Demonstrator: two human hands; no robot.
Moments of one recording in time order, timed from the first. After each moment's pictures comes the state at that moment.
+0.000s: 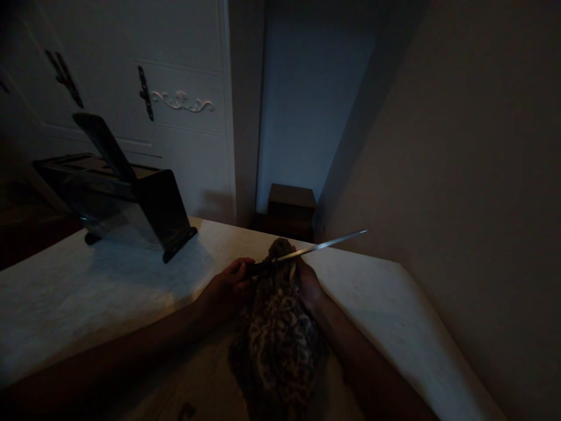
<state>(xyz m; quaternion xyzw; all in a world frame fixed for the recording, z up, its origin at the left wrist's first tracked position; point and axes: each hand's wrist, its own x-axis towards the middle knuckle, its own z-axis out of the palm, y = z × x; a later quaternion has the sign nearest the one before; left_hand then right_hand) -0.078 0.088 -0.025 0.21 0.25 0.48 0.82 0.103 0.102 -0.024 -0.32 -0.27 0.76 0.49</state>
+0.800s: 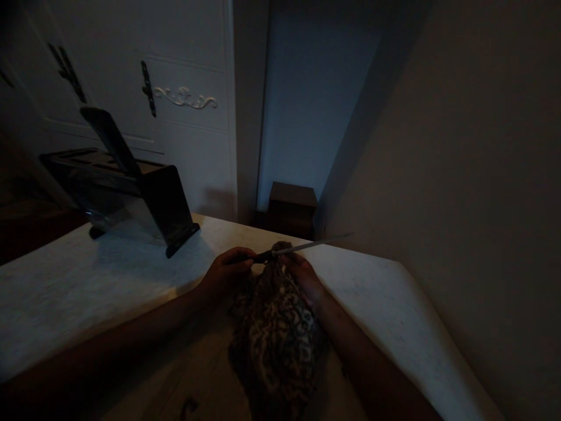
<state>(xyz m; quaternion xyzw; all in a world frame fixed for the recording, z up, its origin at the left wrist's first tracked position) -0.087 0.105 -0.023 0.40 0.33 0.50 0.69 0.104 0.101 -0.022 -0.39 -0.35 0.68 0.52</state>
